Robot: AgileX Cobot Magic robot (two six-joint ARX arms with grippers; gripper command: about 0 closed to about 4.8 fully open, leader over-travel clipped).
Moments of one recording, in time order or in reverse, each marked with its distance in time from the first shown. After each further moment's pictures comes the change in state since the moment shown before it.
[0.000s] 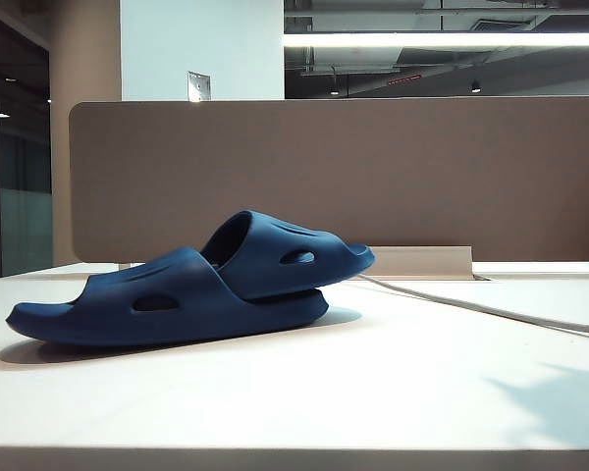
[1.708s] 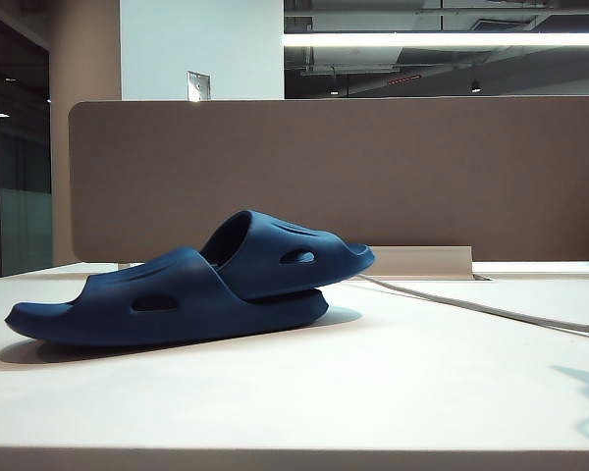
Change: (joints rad) left arm 0.000 -0.251 -0.631 0.326 -0.102 -0.112; right arm 0.001 -0.244 -0.863 0.735 0.044 0.164
